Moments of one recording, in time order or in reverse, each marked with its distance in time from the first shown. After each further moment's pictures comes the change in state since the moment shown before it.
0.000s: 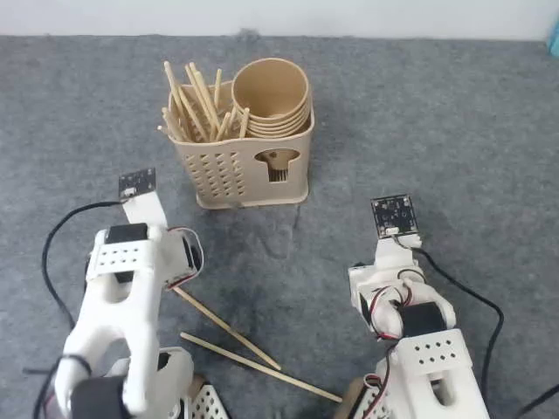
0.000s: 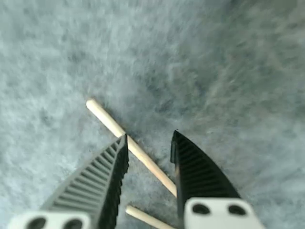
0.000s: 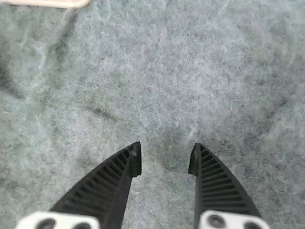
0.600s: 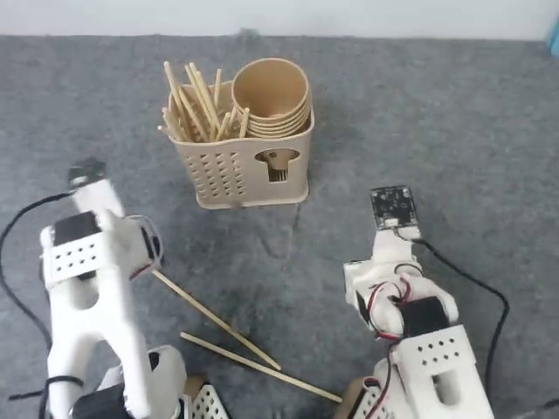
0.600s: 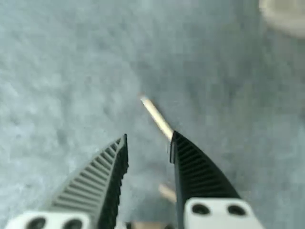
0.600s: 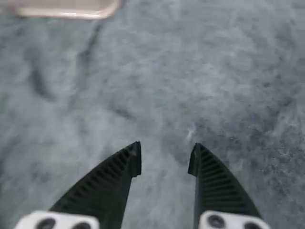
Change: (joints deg) left arm -10.9 -6.8 -10.8 16.0 -11.5; right arm -2.0 0.1 -4.1 4.2 -4.3
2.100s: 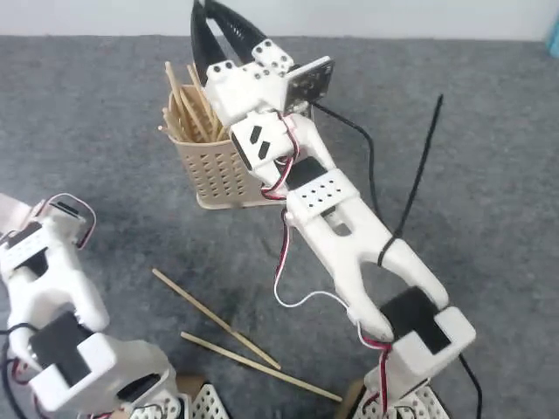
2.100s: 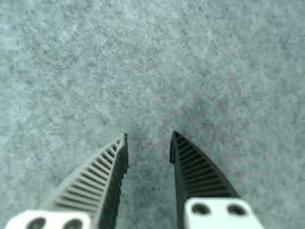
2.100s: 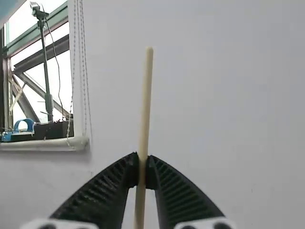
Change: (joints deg) left arm -21.8 27.4 -4.9 -50.5 24.1; right arm -18.9 76.4 -70.9 -87.5 -1.7
